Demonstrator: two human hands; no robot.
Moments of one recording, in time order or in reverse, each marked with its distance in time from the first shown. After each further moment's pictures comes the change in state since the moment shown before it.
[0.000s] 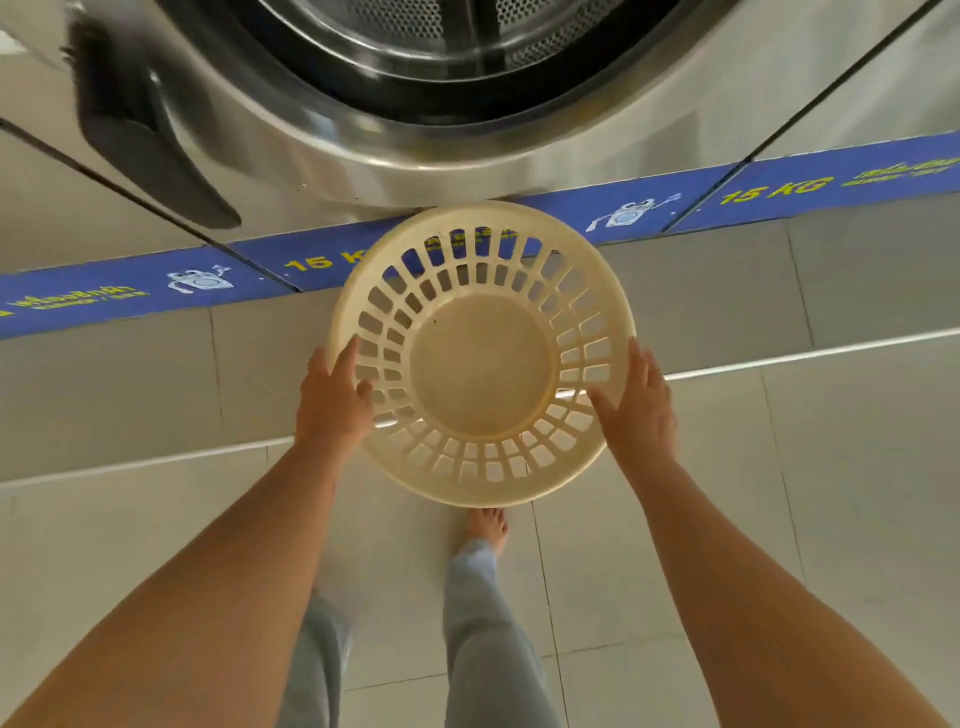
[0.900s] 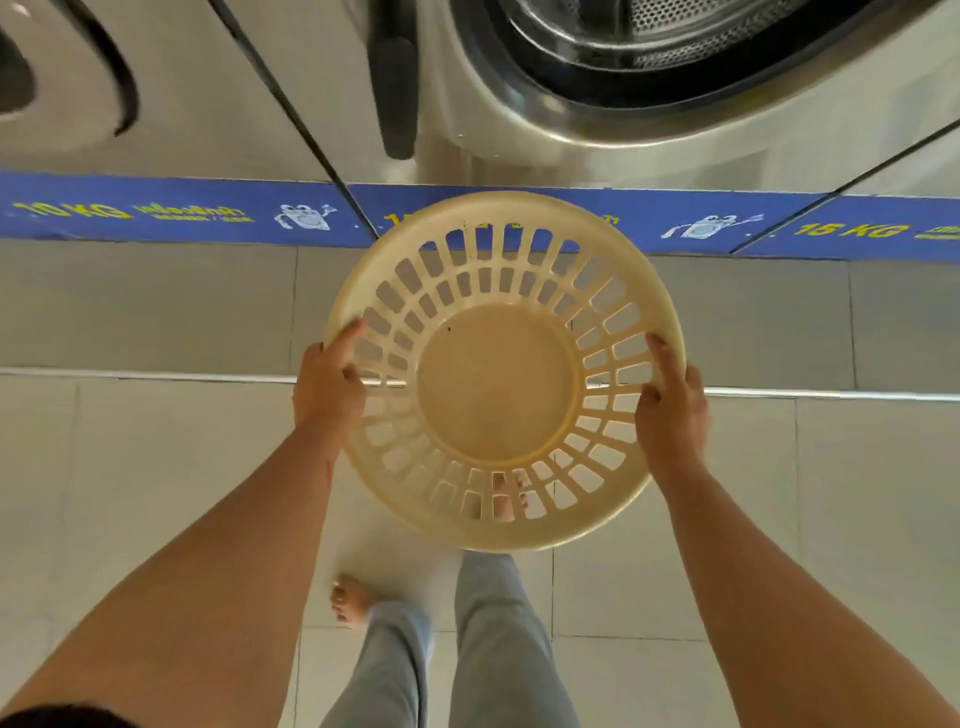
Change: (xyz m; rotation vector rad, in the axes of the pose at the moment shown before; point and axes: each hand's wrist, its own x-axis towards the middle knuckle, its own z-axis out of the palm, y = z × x) left_hand -0.066 -0.101 -0.046 -0.318 0.208 -0.126; right_hand -0.075 -0.049 -0.002 0.043 0.101 -0.150
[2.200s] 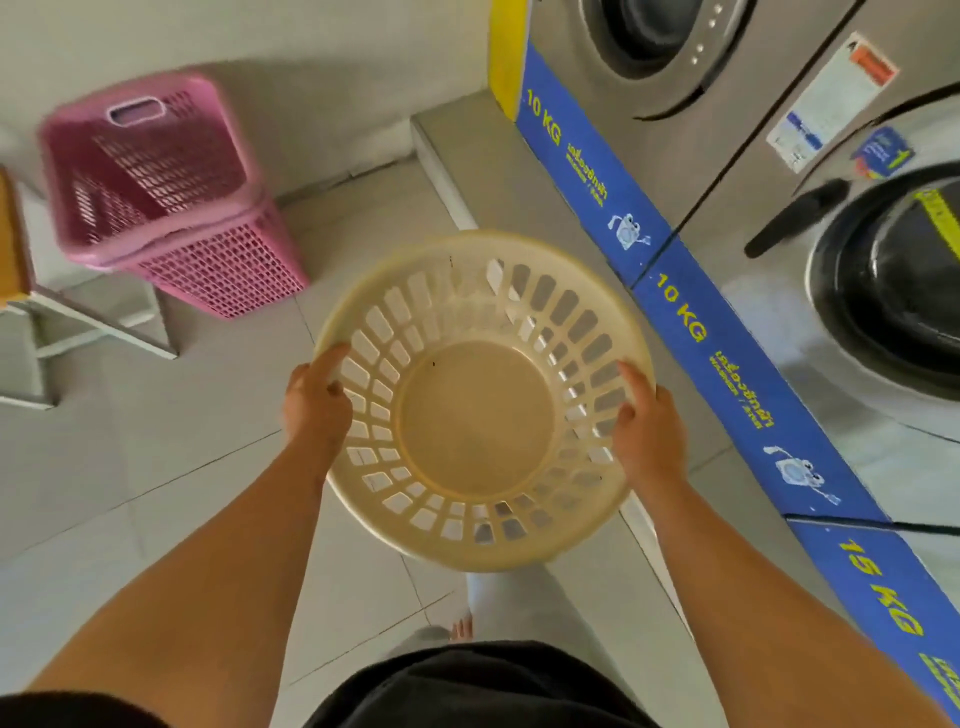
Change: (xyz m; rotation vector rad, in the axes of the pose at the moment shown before) left_hand -0.173 -0.552 -0.416 -0.533 0.709 -0.818; right_hand -0.411 -0.560 0.278 -0.288 -0.440 -1.013
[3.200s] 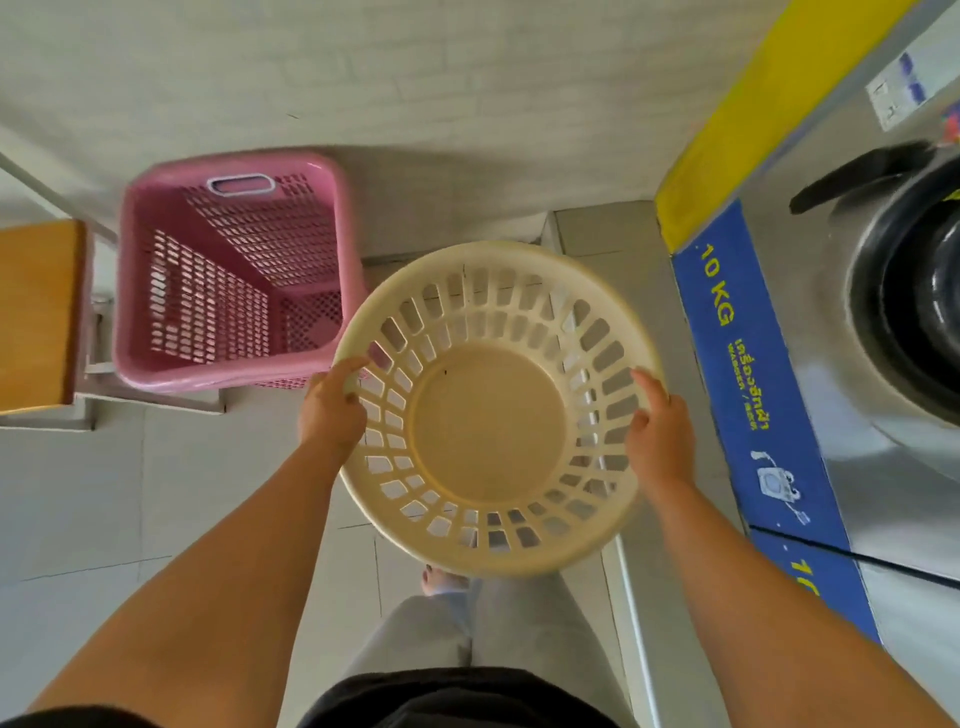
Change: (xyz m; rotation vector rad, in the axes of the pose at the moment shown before) left_hand 0.451 0.071 -0.045 -0.023 0.000 -0.284; right_hand 0.410 -0.349 0.132 -0.082 -0.213 -0.134
